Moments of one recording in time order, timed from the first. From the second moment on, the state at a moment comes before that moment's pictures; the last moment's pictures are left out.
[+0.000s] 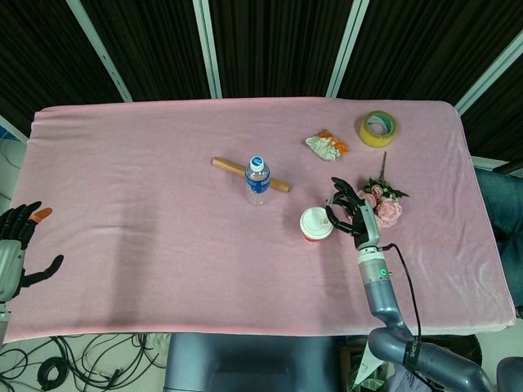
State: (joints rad) left arm -0.15 -1.08 -0.10 -1.70 1.44 1.46 -0.07; right arm 0.51 -1.71 0.42 -1.32 -1.20 1.05 0.98
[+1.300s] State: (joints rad) left arm -0.15 -1.08 -0.10 -1.70 1.44 1.45 -0.07; right arm 0.50 -1.72 0.38 -1.28 -1.21 1.00 0.99
